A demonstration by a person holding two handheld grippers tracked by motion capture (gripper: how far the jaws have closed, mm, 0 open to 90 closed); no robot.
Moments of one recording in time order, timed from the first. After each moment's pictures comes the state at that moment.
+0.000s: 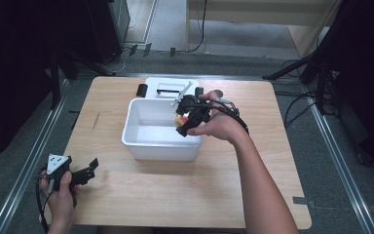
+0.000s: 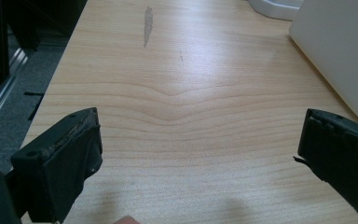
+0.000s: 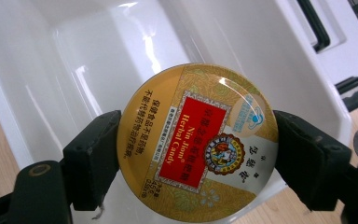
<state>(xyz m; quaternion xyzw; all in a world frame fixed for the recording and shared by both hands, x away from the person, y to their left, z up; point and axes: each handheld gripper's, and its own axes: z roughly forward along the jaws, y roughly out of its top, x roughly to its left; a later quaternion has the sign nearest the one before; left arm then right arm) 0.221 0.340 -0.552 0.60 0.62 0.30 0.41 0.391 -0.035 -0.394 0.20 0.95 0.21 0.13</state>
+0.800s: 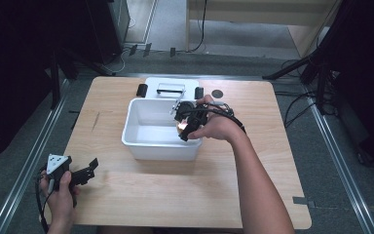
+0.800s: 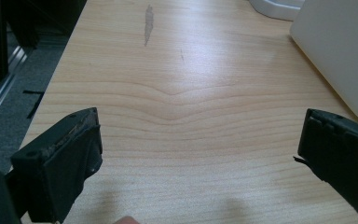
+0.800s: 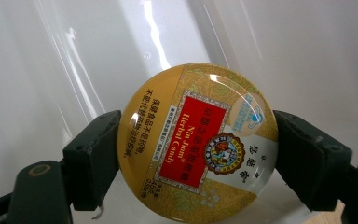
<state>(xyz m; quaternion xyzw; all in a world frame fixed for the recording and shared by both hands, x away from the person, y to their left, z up) 0.222 0.341 -0.552 0.60 0.62 0.29 0.41 0.401 -0.029 -0.423 0.17 0.97 0.16 0.12</state>
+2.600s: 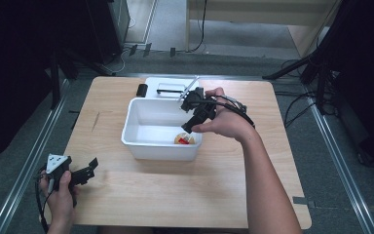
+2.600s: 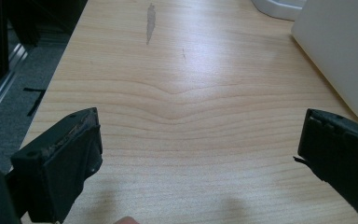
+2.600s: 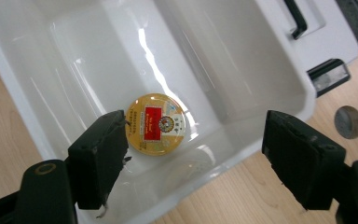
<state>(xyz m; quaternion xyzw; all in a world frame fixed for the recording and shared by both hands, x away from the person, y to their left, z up) 0.222 0.342 -0.552 0.60 0.63 0.29 0.40 0.387 -0.049 -0.372 0.22 0.94 0.20 0.13</state>
